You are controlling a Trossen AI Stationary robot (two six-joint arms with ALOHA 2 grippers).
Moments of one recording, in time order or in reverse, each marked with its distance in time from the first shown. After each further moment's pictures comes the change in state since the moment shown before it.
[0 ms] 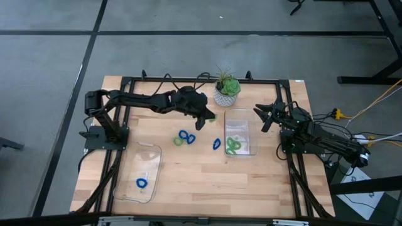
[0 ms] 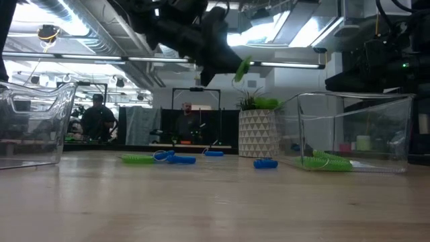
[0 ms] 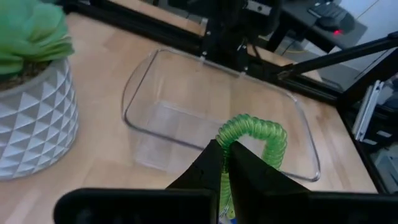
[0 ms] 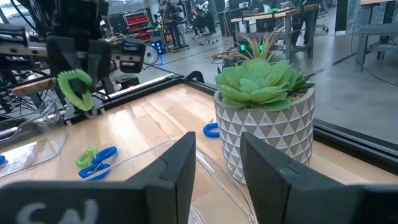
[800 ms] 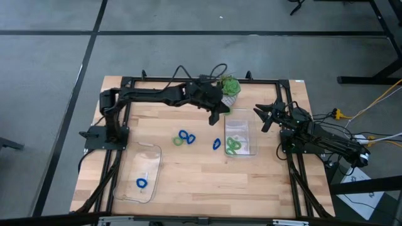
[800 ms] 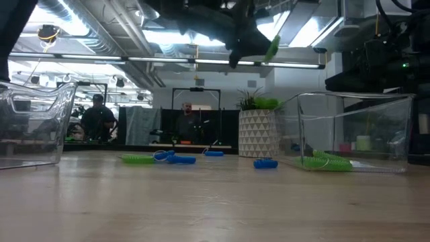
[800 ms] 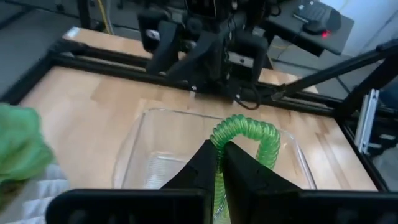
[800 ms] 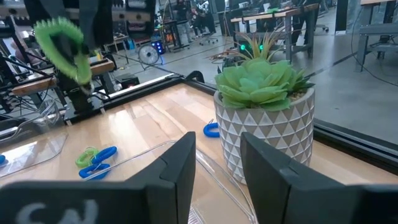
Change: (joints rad) left arm -0.001 0.184 0.395 -0.201 0.016 0.134; right arm 0.000 0.000 0.000 0.000 0.000 0.000
